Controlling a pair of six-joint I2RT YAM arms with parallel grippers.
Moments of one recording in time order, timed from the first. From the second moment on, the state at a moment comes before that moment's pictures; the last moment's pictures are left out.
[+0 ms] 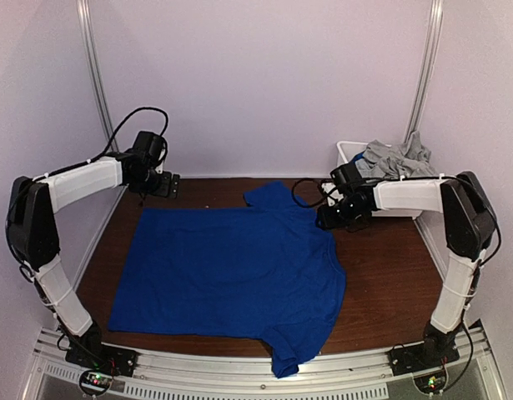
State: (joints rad) left arm -0.35 1.74 1.44 -0.51 -0.33 -0.13; right arm 0.44 1.87 1.29 -0.36 -0.06 0.21
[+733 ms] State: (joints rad) left arm -0.20 2.29 1.78 -0.57 -0.24 -0.15; right arm 0.40 2.20 1.56 -0.31 0.04 0.18
